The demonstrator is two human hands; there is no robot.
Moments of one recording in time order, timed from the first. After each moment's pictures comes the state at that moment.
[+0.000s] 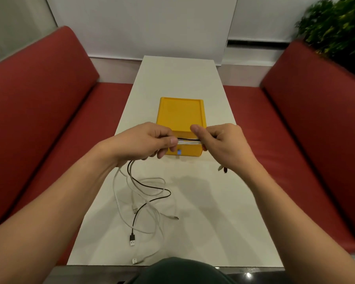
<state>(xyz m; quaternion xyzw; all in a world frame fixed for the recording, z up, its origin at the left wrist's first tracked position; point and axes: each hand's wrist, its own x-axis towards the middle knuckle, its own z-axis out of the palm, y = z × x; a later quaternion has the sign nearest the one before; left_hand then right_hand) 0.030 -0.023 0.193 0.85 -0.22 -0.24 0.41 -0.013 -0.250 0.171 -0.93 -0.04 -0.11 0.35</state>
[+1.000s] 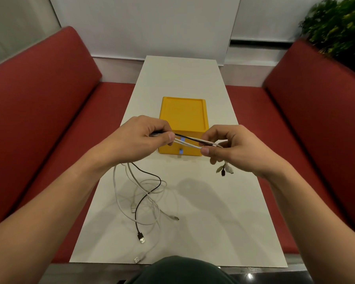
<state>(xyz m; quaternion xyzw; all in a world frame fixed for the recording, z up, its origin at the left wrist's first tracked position) 0.018 -0.009 0.204 0.89 -0.27 -0.08 0.36 -0.033 -0.272 0.194 -0.86 -0.10 0.07 0.50</state>
